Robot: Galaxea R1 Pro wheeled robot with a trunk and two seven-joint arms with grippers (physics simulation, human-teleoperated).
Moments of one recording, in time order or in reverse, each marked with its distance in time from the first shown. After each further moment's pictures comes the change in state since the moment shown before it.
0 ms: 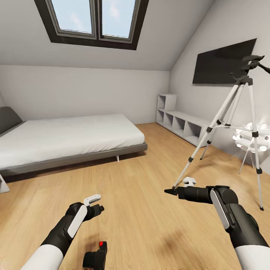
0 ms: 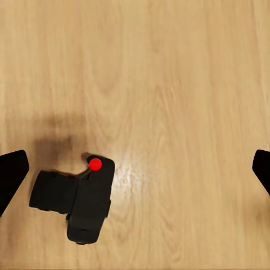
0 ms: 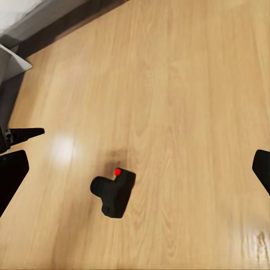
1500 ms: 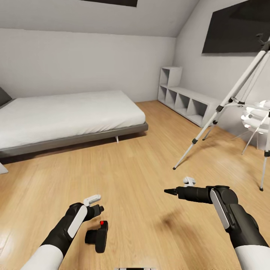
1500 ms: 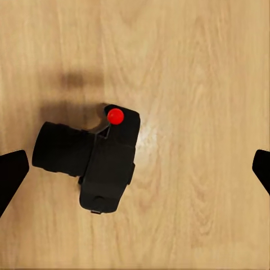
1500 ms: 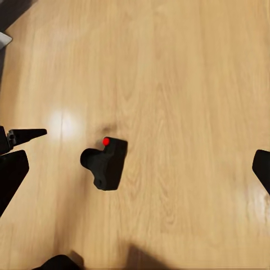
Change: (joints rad) left arm 0.000 0.000 -0.001 0.006 0.000 -0.005 0.001; right arm 0.000 0.001 0.000 0.000 -0.004 0.000 0.002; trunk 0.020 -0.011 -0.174
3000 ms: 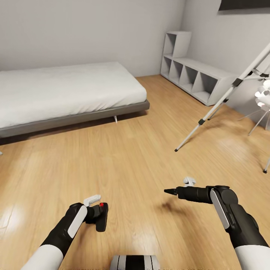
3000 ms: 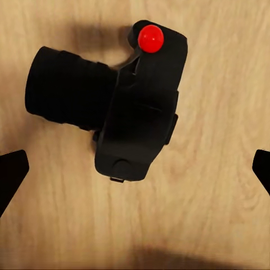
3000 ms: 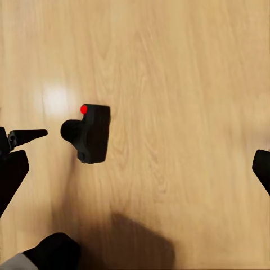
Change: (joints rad) left arm 0.000 0.000 0.001 0.003 0.000 -0.001 0.000; right arm 0.000 0.000 0.000 0.000 -0.003 0.000 -0.001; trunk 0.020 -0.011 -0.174
